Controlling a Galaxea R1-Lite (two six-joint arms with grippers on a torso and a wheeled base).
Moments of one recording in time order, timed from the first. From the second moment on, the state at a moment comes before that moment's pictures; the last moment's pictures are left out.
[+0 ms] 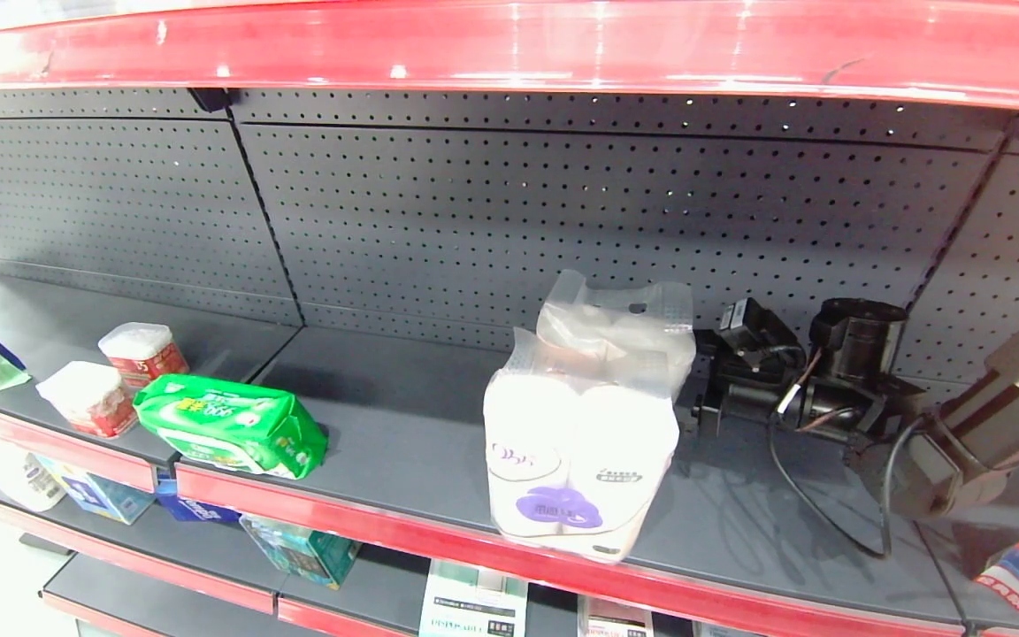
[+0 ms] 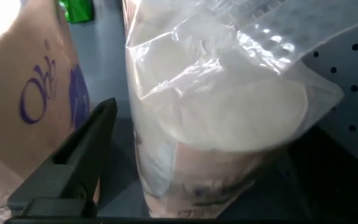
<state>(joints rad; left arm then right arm) -0.01 0.00 0.00 0.00 -0.06 0.00 0.21 2.06 -0.72 -1.15 0.78 -0.41</state>
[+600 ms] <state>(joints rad) -0.01 0.00 0.00 0.00 -0.06 0.00 0.13 1.89 -0.55 -1.09 0.75 -0.40</state>
